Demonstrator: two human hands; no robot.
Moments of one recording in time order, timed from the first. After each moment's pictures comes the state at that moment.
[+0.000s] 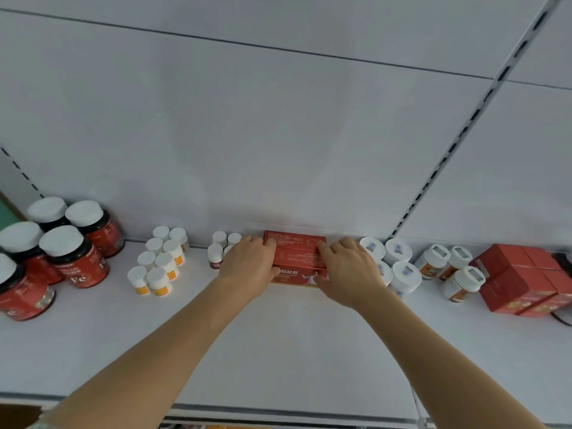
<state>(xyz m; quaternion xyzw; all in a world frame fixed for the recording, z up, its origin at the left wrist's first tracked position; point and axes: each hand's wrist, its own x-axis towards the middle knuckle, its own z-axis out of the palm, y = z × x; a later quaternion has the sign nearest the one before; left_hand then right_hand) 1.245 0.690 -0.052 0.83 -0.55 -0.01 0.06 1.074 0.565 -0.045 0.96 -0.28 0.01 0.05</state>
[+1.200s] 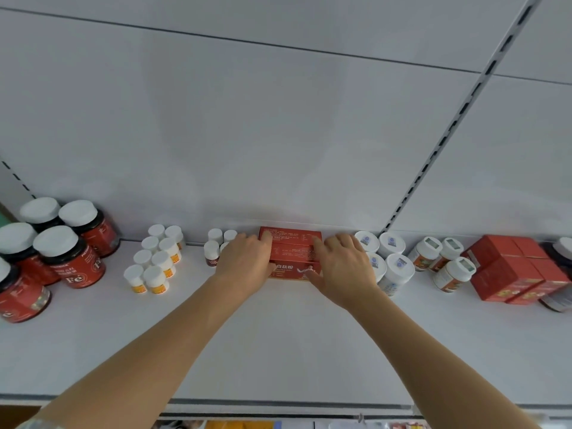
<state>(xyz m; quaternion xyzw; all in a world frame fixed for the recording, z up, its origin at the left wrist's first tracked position) 1.239 0.693 -0.043 0.84 -0.54 0.01 0.06 1.070 0.575 -0.057 0.95 -0.29 0.10 0.09</state>
